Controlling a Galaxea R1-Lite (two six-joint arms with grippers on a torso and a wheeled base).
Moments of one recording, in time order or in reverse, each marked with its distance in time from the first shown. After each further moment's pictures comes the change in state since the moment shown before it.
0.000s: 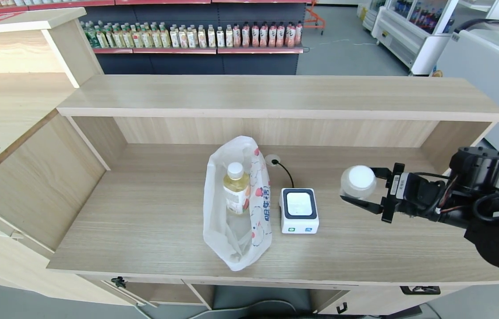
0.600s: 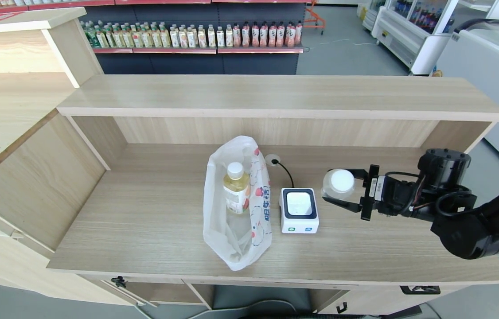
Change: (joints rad) left arm 0.000 0.000 0.000 0.000 0.000 0.000; right arm 0.050 0.144 -0.111 -0.058 0.072 0.003
